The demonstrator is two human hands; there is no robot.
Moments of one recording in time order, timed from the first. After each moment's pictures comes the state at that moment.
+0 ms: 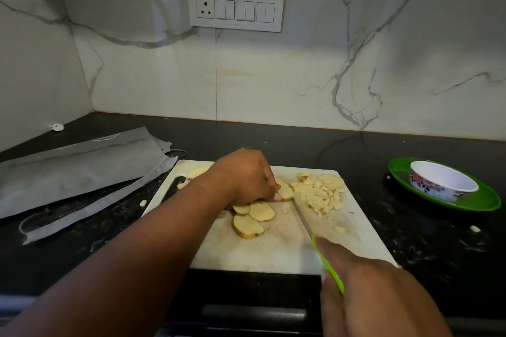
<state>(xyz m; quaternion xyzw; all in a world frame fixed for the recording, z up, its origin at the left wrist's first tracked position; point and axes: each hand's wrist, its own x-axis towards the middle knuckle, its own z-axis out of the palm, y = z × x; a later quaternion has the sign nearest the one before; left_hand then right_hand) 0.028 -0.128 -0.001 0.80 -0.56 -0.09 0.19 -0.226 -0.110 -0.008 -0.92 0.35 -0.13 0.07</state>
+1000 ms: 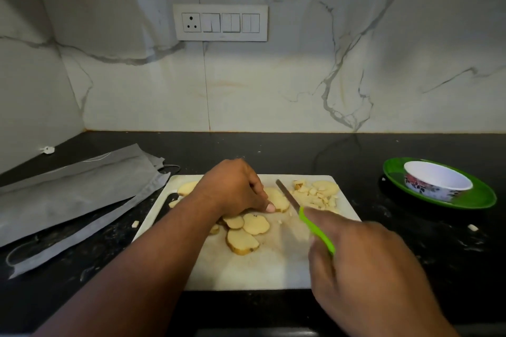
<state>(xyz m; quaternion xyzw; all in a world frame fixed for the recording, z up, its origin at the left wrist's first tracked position) 0.031 -0.123 -0.002 0.82 -0.50 -0.12 0.25 -0.212 -0.128 0.008 -0.91 0.35 -0.22 0.04</state>
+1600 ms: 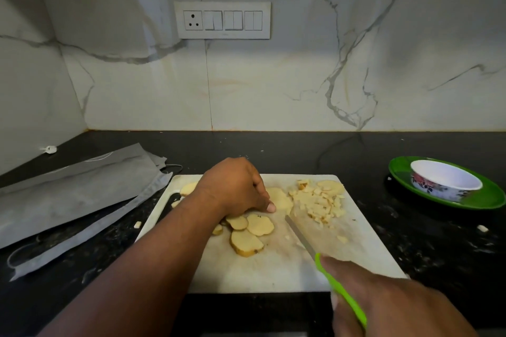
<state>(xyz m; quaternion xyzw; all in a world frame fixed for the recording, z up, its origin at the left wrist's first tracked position) 0.034 -0.124 -0.001 0.83 -0.50 -0.09 0.23 -0.230 -0.109 0.009 -0.92 0.35 -0.08 0.15</state>
